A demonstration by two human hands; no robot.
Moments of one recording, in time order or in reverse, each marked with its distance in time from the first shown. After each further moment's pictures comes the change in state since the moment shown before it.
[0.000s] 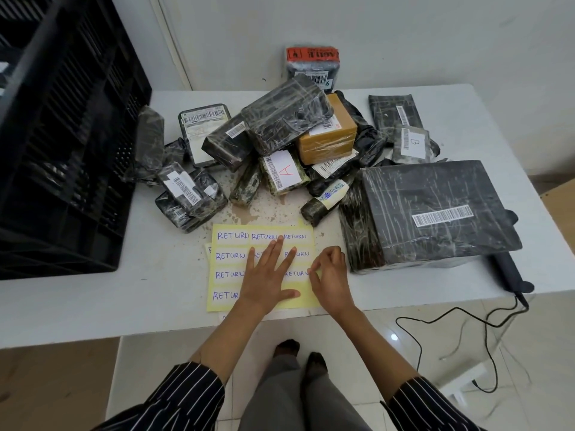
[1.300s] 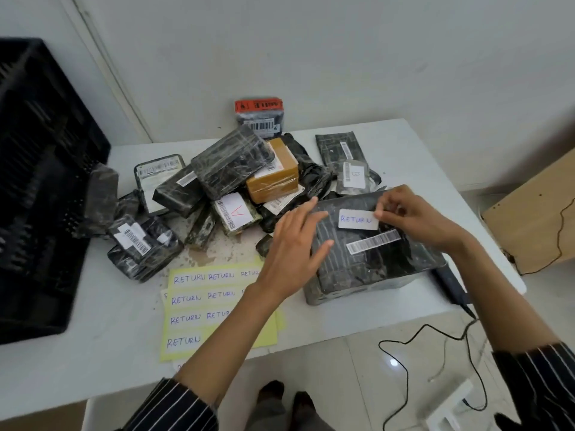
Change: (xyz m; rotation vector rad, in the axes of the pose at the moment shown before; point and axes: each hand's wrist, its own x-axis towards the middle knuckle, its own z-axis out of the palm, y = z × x) left_hand 0.038 0.109 -0.149 -0.492 0.624 0.326; right_hand 0.090 0.046 -0.276 0.128 -0.199 -0.013
